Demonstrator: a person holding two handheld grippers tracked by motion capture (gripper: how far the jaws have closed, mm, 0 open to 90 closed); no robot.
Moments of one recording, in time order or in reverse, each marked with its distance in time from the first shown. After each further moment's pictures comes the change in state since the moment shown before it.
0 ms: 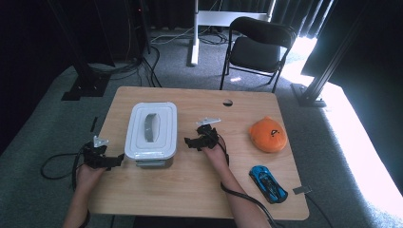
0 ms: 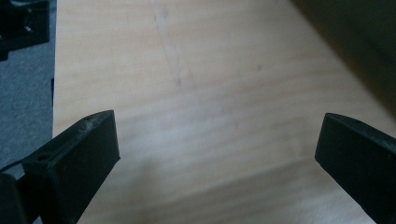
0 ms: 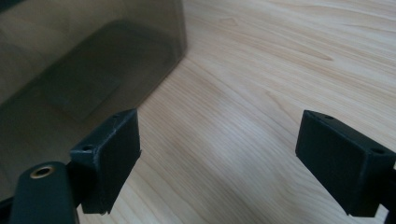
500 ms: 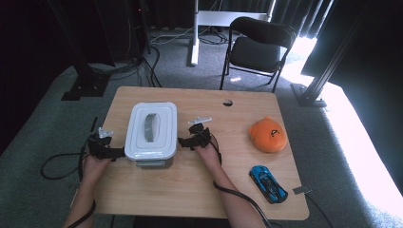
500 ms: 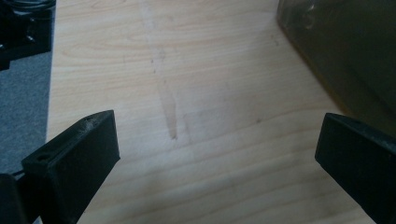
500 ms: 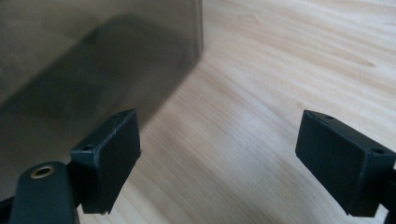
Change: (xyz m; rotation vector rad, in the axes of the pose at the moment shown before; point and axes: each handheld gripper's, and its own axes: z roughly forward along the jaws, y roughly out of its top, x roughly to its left) left arm -0.004 0.025 0.017 -0.005 0.005 -0.004; right arm 0.012 0.009 0.020 0.025 0.015 0.015
